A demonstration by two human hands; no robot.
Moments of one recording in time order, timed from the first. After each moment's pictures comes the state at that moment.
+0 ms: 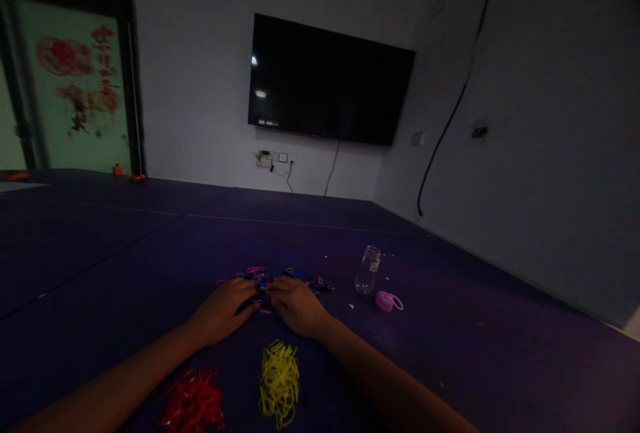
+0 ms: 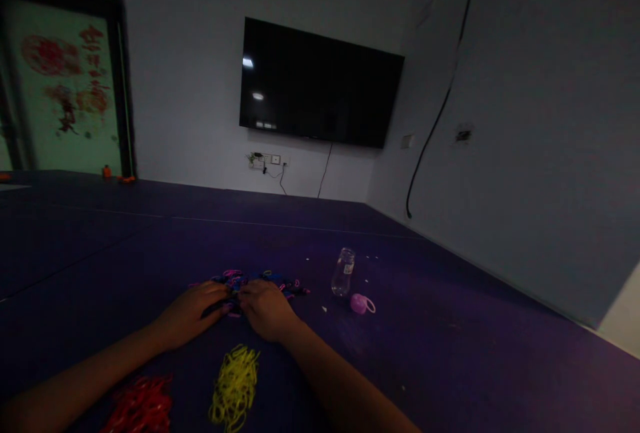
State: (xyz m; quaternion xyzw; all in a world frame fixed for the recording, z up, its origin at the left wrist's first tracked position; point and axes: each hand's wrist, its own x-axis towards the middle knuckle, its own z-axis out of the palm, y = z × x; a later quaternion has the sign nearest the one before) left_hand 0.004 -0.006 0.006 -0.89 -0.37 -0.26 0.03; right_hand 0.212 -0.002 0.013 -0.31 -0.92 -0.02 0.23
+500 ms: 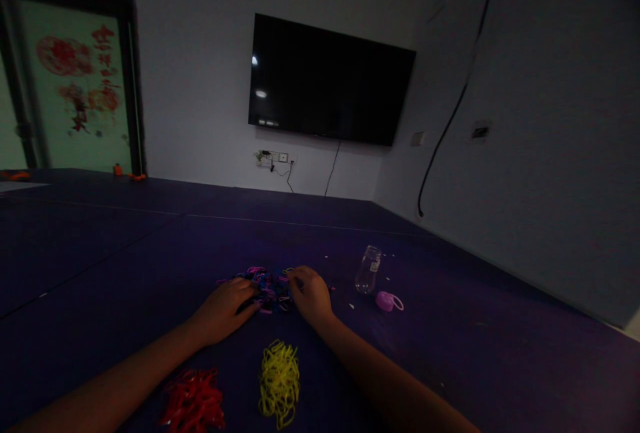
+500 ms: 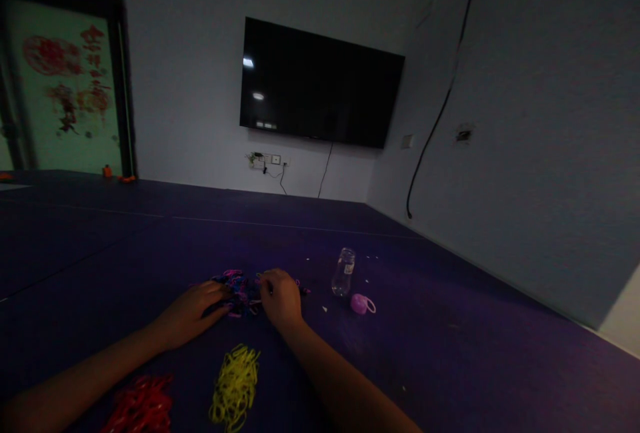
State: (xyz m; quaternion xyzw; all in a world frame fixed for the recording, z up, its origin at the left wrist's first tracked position) left_hand -0.001 0.002 -0.002 -0.90 -0.33 -0.27 0.02; right_hand 0.219 0.005 0.011 -0.49 -0.77 0.00 0.40
